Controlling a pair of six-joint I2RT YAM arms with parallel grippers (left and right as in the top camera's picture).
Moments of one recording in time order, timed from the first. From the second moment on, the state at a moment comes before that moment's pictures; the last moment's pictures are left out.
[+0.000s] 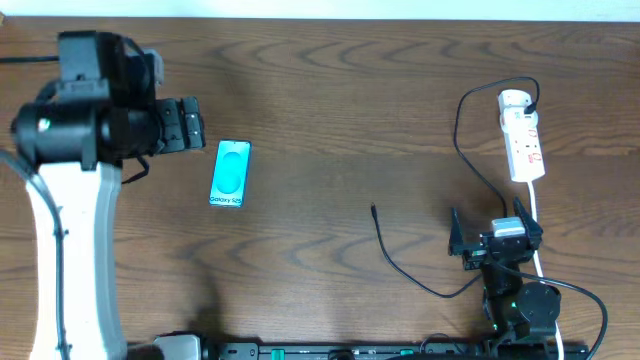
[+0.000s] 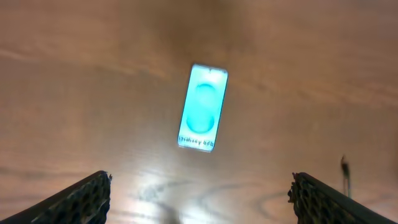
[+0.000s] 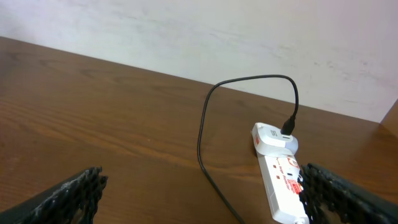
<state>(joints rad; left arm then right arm) 0.06 1.47 1.72 -1.34 0.11 -0.08 0.03 0.01 0.01 -0.07 -0.06 -0.18</state>
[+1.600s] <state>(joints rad) -0.09 1.76 1.29 -0.84 -0.04 -0.10 0.03 0.01 0.01 -0.07 -0.06 -0.18</state>
